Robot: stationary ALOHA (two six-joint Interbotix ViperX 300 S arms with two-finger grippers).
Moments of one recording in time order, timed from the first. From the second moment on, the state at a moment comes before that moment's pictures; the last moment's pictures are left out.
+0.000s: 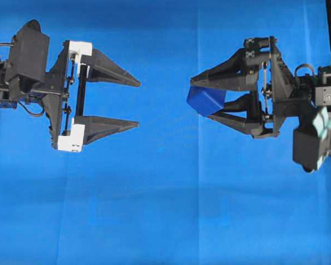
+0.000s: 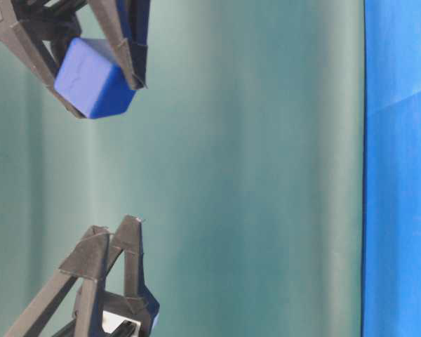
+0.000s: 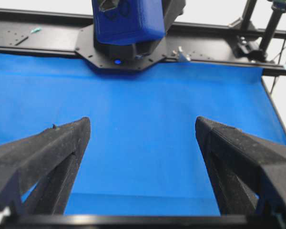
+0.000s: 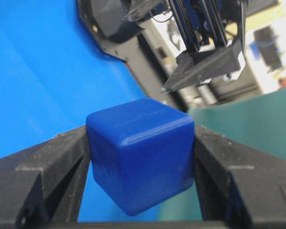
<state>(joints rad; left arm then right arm) -0.04 -0.39 0.75 0.01 -0.25 -0.09 0.03 -0.50 0.72 -0.60 0.00 -0.17</state>
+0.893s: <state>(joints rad) -0.04 -0.39 0.75 0.01 -0.25 -0.08 0.03 -0.51 0.72 -0.59 0.05 0.56</state>
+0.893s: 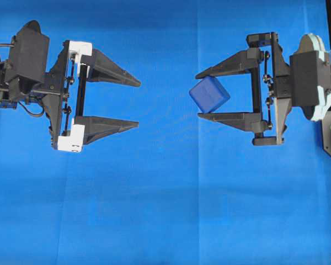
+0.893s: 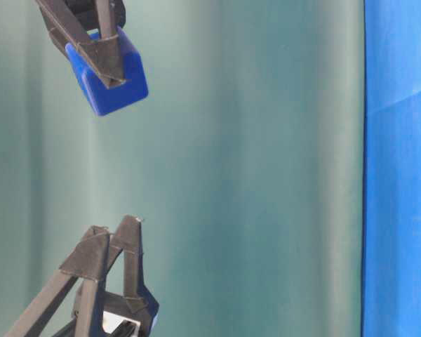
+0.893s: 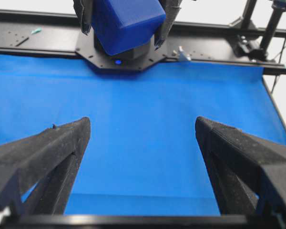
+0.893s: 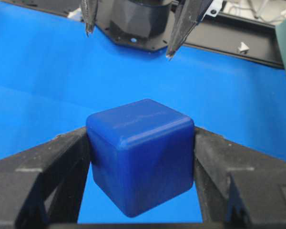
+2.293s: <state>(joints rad) -0.04 -0.40 0.75 0.01 -0.25 -0.08 0.07 -0.51 0.72 -0.58 0.21 0.59</state>
